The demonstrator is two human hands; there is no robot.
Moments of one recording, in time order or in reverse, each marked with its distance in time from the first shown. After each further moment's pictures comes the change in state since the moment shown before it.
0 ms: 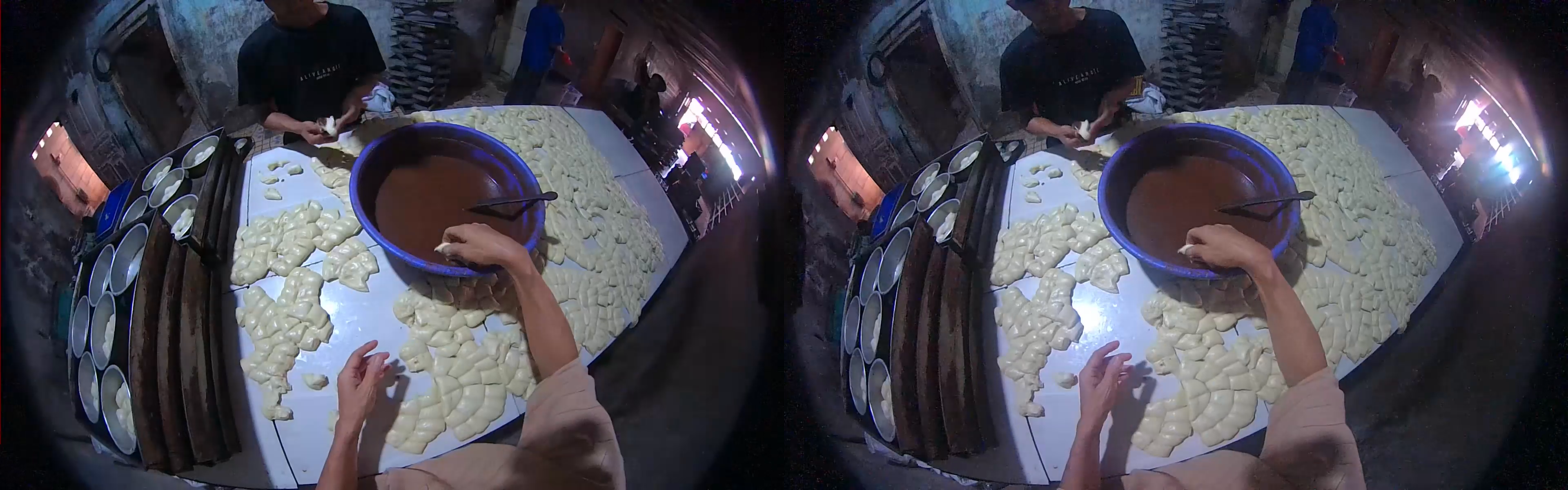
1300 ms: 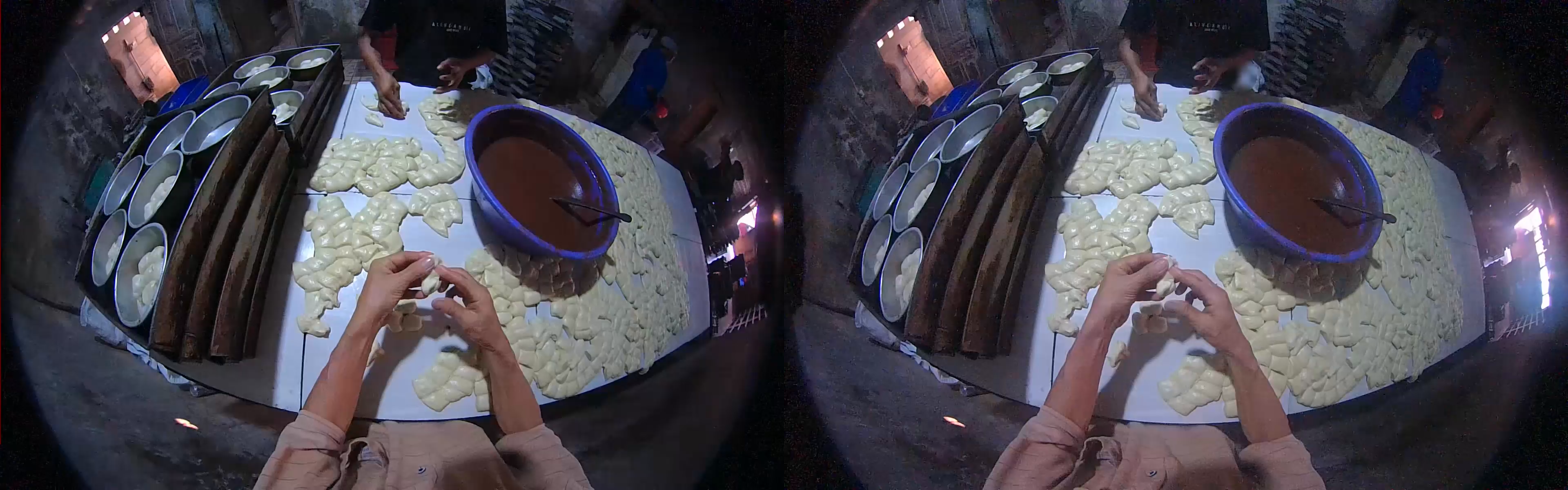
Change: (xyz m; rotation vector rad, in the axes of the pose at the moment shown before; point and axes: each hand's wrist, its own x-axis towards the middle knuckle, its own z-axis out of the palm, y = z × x) left_hand 0.025 0.060 -0.052 -0.169 -0.027 -0.066; right_hand -0.076 -0.140 0.178 1.005 0.178 -0.365
